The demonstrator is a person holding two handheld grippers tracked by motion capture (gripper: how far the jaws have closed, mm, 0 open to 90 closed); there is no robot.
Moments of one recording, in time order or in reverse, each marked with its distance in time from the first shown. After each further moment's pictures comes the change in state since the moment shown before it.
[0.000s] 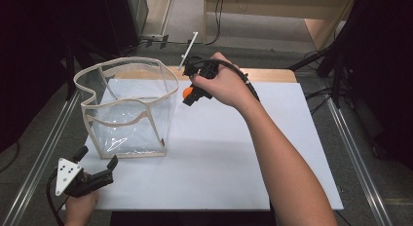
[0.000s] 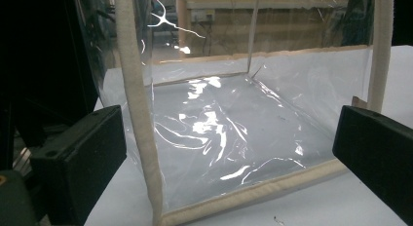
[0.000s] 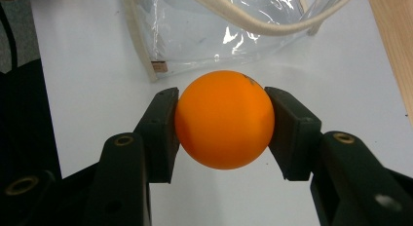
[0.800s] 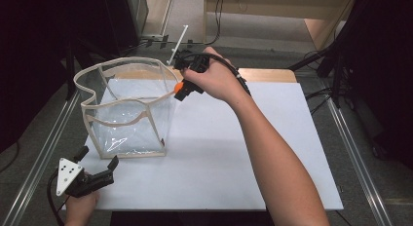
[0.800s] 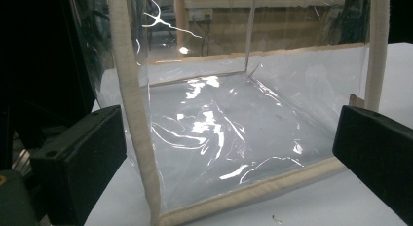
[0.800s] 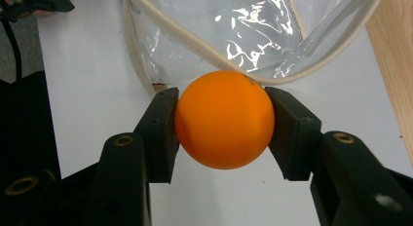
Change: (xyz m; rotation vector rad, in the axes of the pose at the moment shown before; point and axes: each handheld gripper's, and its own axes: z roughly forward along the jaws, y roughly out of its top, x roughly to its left) left arm -0.001 0.000 0.000 0.003 -0.006 0.012; right arm -0.002 0.025 0.000 -0.013 0.006 -0.013
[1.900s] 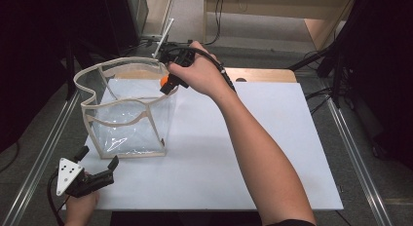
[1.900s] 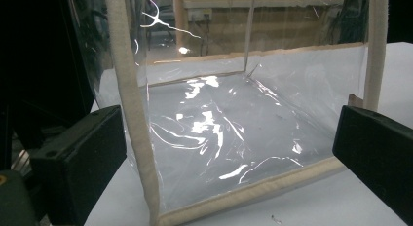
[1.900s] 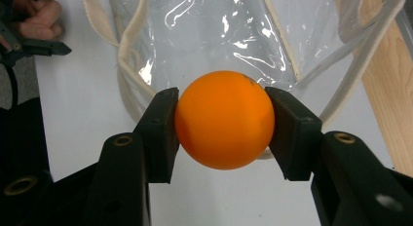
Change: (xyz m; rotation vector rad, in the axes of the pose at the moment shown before) left arm 0.000 0.000 0.000 0.003 -0.004 0.005; right arm -0.003 0.032 0.008 -0.047 -0.024 0.023
